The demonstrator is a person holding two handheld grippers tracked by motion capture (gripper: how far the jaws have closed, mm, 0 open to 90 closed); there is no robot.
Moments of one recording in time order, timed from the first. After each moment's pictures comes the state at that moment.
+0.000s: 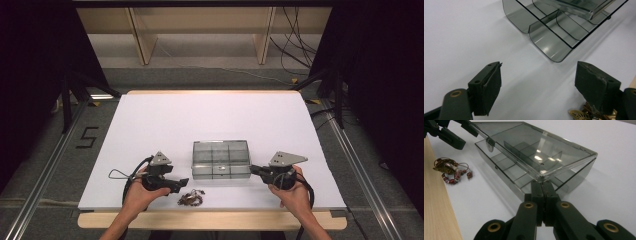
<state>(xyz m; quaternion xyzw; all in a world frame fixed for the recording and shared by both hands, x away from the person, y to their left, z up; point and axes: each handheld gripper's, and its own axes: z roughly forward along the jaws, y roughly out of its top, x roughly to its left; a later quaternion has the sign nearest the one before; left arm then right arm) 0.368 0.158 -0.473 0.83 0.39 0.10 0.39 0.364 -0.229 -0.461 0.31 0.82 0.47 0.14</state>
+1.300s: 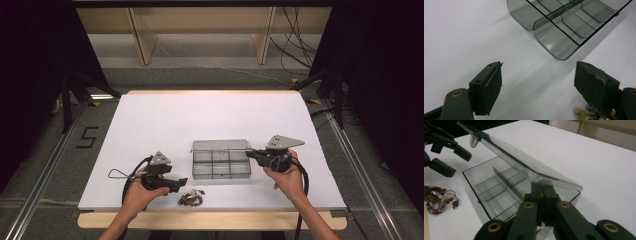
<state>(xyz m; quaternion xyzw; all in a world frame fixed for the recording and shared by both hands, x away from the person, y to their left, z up) 0.370 0.160 -0.476 0.82 0.41 0.10 0.38 0.404 -0.220 -0.445 0.30 0.80 0.50 0.16</state>
